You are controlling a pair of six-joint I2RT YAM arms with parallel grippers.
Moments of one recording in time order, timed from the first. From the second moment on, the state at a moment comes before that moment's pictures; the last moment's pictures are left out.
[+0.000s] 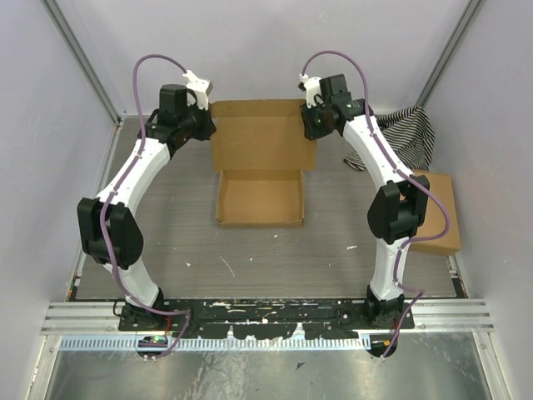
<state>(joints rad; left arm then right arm) -0.26 1.76 1.63 -0.39 0.21 0.00 0.29 1.99 1.99 -0.77 -0.15 -0.14</state>
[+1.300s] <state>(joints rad) -0.28 1.70 1.47 -0.05 0.06 -0.25 0.47 1.88 1.67 -0.23 0.23 0.08</state>
